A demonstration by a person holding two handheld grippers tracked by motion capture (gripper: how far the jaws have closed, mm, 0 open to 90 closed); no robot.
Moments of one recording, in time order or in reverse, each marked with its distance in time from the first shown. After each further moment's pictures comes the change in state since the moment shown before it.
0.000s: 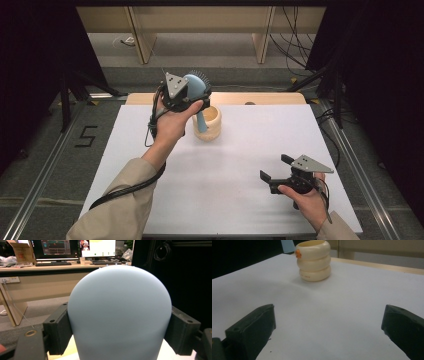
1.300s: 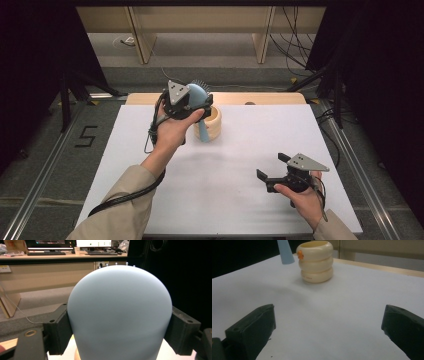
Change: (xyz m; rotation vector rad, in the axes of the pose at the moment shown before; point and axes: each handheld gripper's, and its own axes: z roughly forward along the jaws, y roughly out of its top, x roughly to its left) left arm -0.005 -0.014 -0.009 0.058 -0.027 -0.017; right arm 0.005 0.004 0.007 0.002 0.003 -0.013
